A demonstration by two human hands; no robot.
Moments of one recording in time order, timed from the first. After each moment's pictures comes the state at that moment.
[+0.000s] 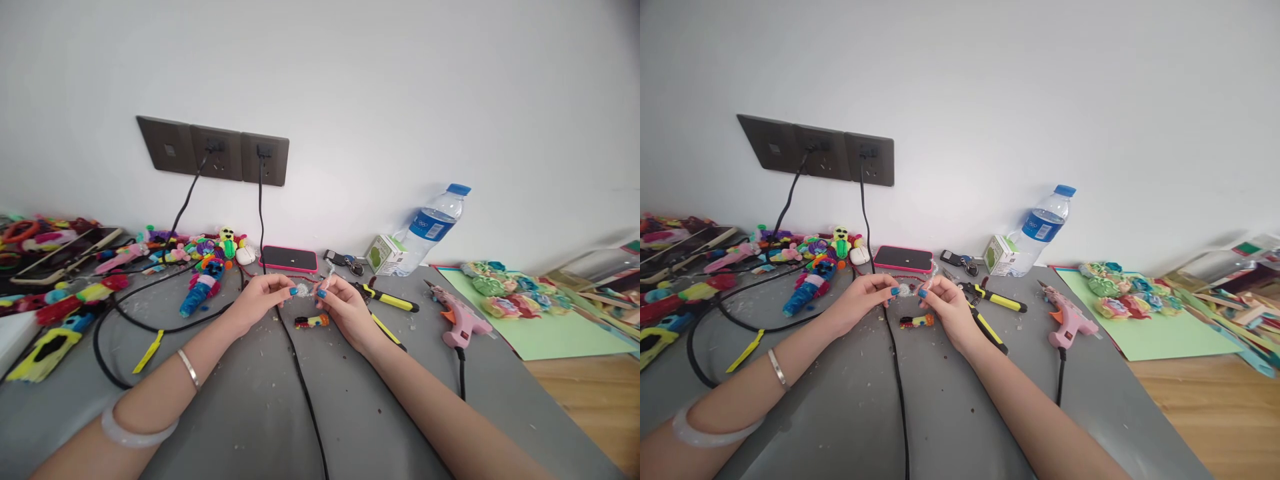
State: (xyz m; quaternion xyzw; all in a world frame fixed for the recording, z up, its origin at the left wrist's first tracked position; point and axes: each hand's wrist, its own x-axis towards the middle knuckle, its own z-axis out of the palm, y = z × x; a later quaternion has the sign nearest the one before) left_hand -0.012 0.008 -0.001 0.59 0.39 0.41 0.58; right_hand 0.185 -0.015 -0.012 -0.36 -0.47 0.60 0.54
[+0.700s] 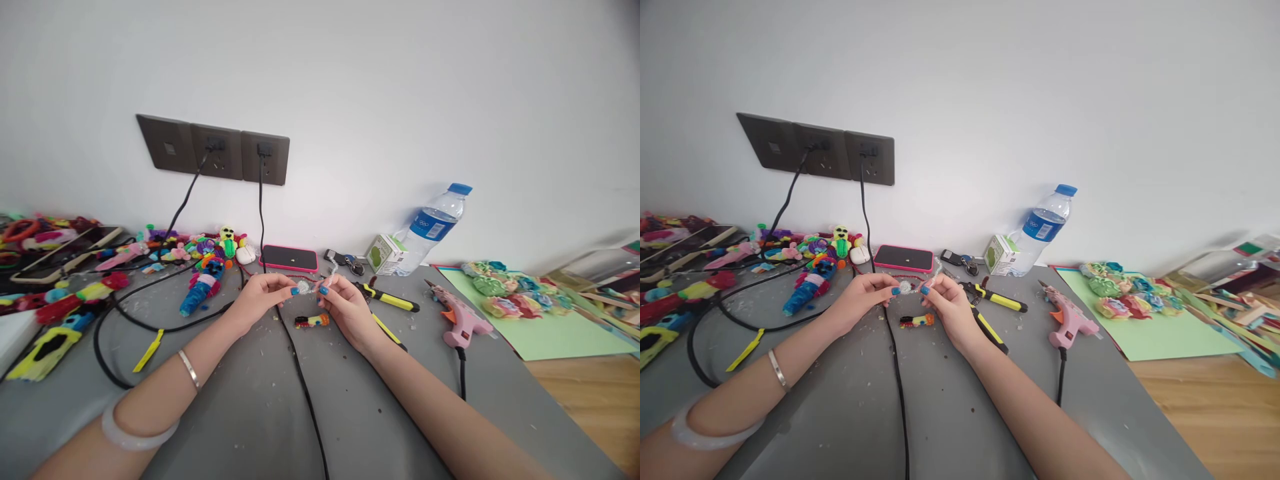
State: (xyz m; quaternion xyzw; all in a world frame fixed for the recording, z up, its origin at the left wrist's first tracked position) left_hand -0.011 0.007 -0.001 0.57 0.41 0.42 0.58; right_hand 0.185 -0.014 -0.010 -0.35 -0.43 0.62 0.56
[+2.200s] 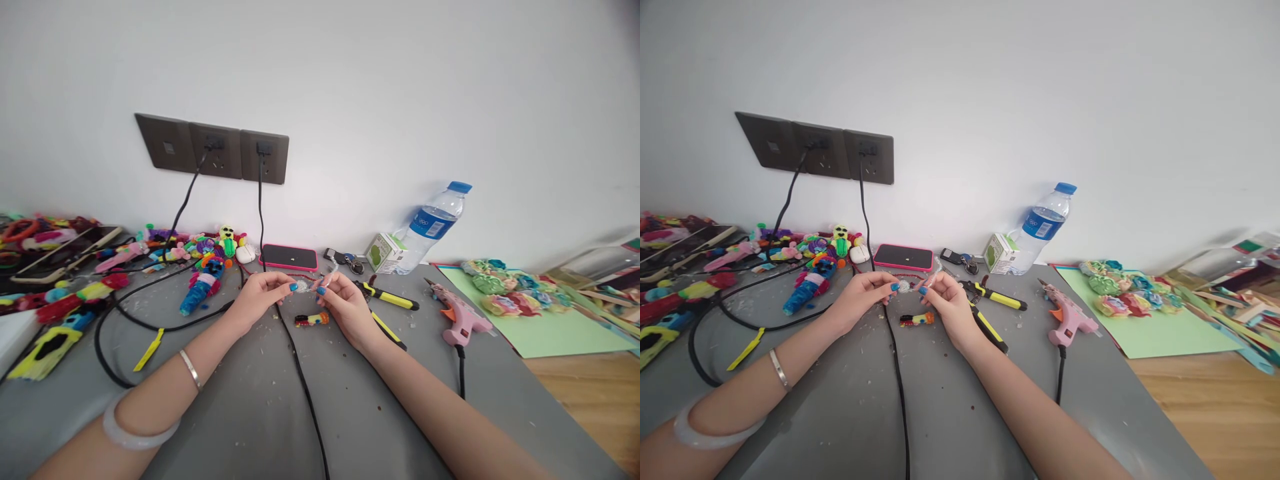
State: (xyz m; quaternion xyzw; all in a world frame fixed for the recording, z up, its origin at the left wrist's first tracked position) left_hand -0.010 0.007 0.000 0.58 0.42 0.42 0.56; right_hand 0.185 -0.014 -0.015 -0.38 -0.48 0.57 0.55
